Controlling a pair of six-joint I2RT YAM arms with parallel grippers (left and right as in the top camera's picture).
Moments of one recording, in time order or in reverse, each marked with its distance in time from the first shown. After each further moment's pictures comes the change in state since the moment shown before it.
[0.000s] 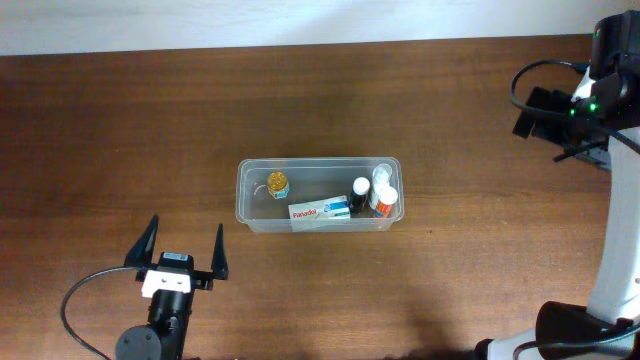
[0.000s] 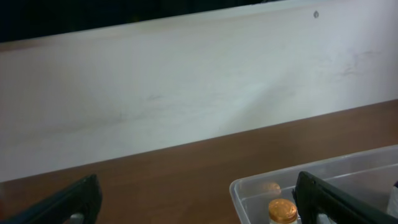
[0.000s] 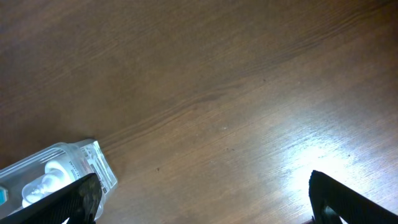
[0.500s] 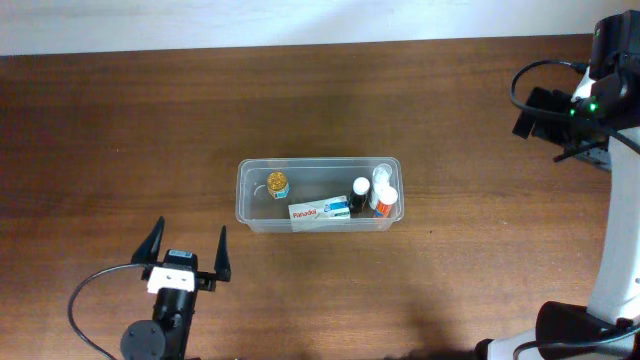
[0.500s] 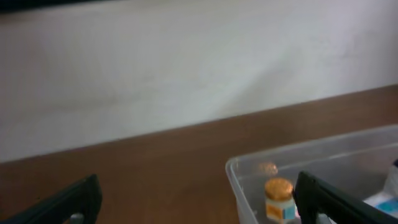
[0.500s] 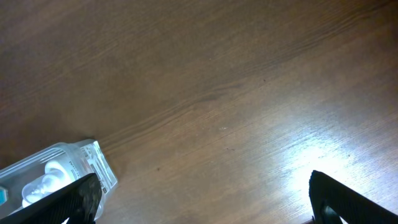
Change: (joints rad) left arm 0.000 -0.003 -0.045 -0.035 0.002 0.000; right arm 0.000 0.000 0.000 0.000 0.000 0.000
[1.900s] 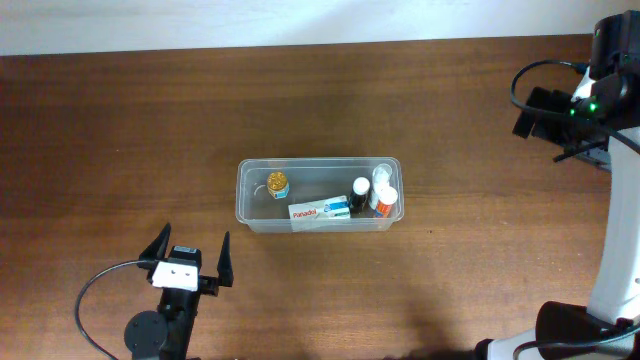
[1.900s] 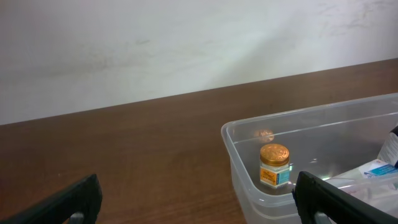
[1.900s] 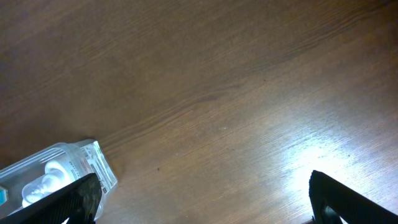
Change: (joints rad) left arm 0.000 -0.001 -0.002 -0.116 -0.004 0.000; right arm 0.000 0.000 0.000 0.000 0.000 0.000
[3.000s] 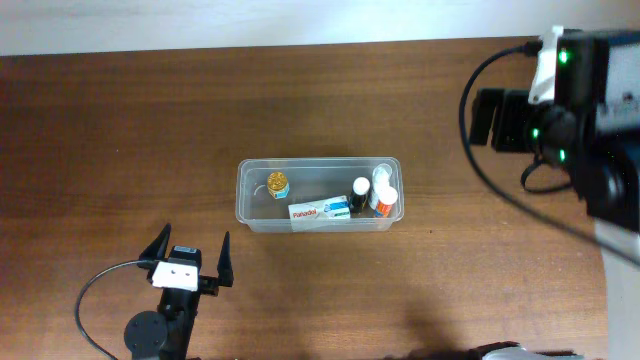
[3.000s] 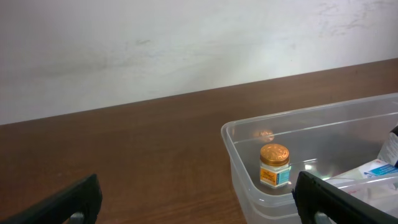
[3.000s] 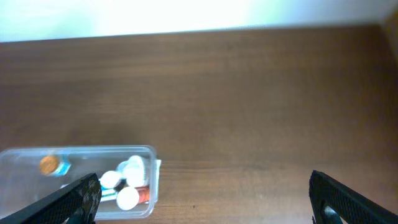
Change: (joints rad) left arm 0.000 0.000 0.000 0.000 0.000 0.000; right arm 0.358 -0.256 -0.001 0.187 0.044 -0.140
